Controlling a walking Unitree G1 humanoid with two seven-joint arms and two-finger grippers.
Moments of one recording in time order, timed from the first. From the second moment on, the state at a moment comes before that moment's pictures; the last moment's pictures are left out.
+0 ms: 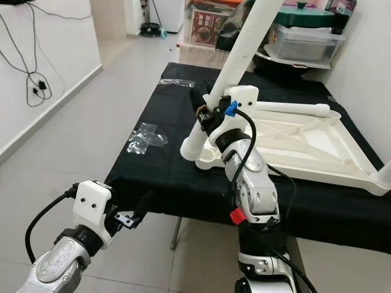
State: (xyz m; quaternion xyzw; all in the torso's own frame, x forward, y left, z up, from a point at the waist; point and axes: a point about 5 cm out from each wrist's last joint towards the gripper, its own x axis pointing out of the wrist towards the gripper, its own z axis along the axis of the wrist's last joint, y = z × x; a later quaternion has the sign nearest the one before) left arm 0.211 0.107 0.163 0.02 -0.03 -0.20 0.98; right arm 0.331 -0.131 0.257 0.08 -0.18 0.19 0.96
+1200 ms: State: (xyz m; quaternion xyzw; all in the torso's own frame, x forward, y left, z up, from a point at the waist) left arm 0.190 0.112 0.140 0.01 0.03 -0.20 0.98; right arm 0.369 -0.128 0.282 0.02 -0.11 0.45 0.88
